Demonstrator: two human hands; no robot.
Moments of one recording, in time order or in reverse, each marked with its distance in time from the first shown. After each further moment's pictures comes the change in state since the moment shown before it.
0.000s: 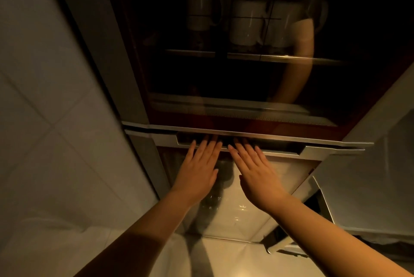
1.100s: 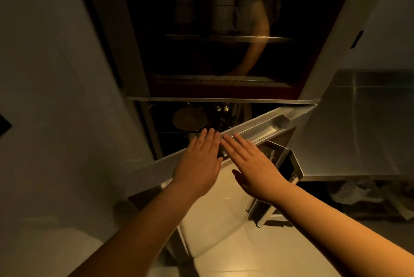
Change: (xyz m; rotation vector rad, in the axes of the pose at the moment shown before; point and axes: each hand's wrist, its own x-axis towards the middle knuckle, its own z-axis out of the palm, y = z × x) left_hand -0.100 0.050 -0.089 -0.151 -0.081 0.032; right_hand -0.108 -0.055 -0.059 0.033 -0.041 -0.044
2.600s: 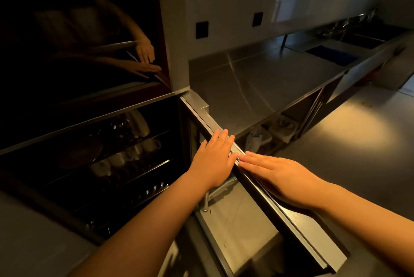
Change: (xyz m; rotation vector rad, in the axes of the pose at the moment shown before) left_hand 0.039 0.220 -0.007 -0.255 -0.184 0.640; right_hand -0.251 0.057 -0.076 0.072 -0.072 0.399
